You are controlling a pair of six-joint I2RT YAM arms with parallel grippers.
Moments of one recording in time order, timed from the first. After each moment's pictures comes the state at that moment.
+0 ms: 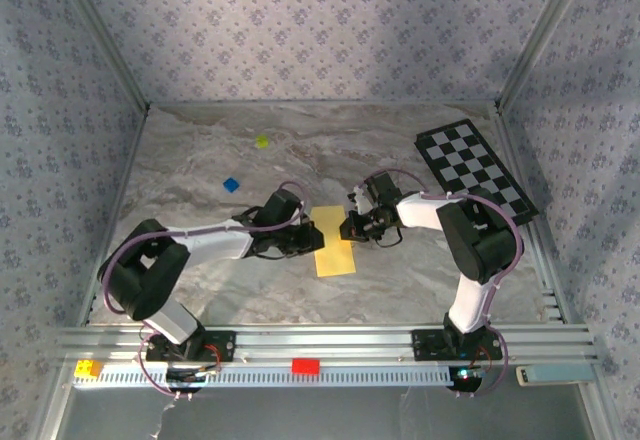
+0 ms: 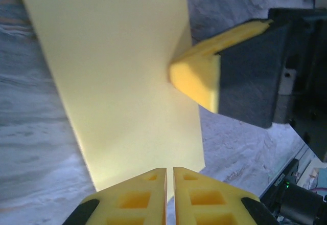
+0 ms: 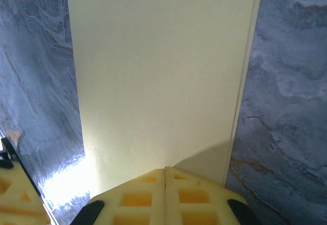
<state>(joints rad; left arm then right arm) -0.77 1.58 0.74 -0.02 0.41 -0.92 0.47 1.81 0.88 -0.22 -0.63 0.43</state>
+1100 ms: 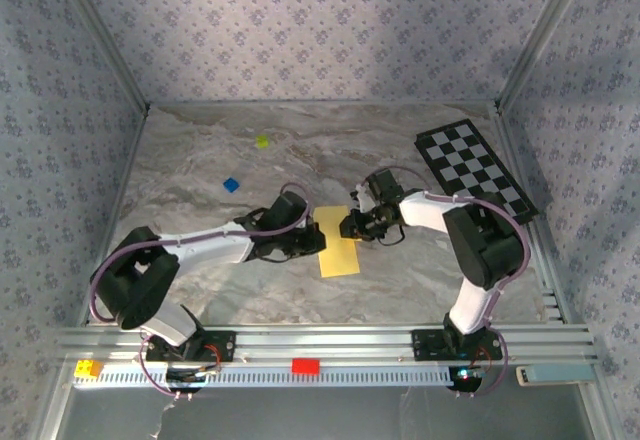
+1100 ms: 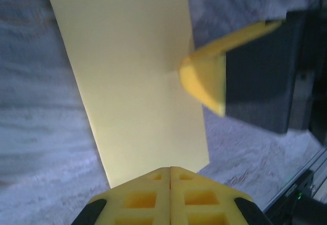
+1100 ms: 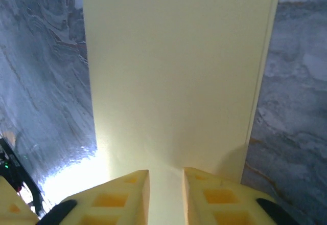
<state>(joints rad) -0.81 1.52 0.79 -0.13 0.27 -0.93 0.47 1.75 0.90 -0.29 -0.59 0.44</state>
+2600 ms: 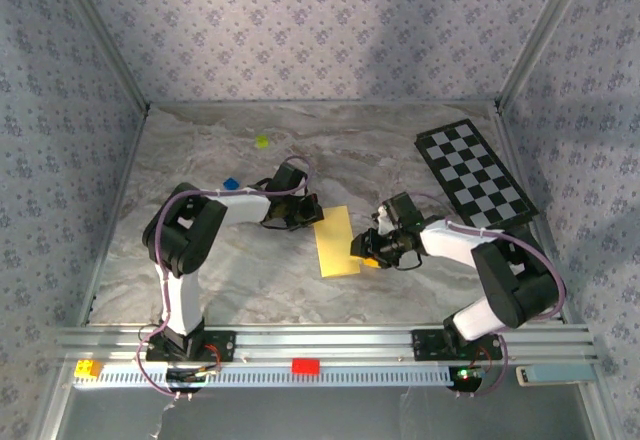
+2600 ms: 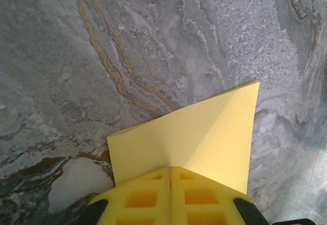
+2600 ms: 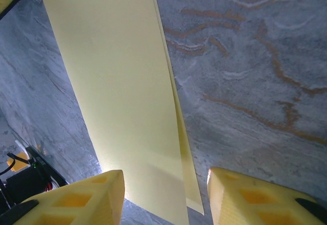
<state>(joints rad) -0.61 1.92 1.05 -0.10 0.40 -0.85 0.48 1.49 0.61 -0.23 -0.61 0.72</state>
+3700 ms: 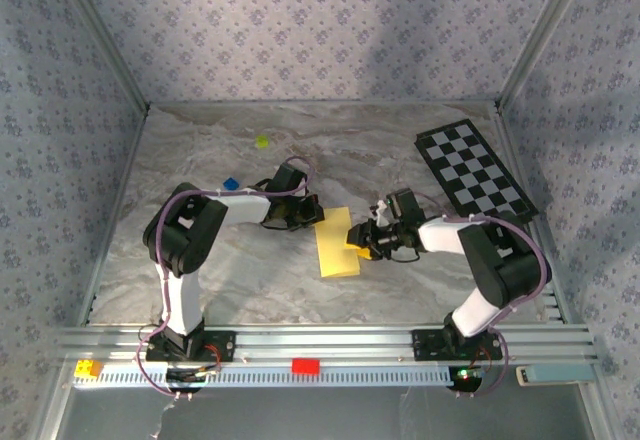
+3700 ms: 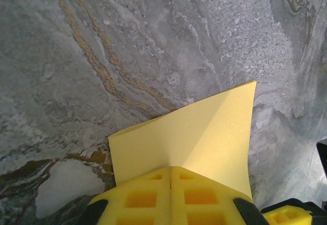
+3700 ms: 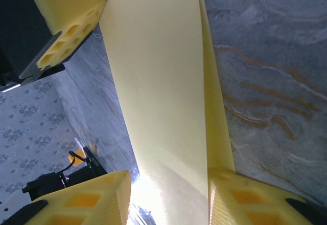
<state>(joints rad) -0.61 1.92 1.05 -0.08 0.43 -0.84 0.41 1.62 0.59 0.05 -0.79 0.84</state>
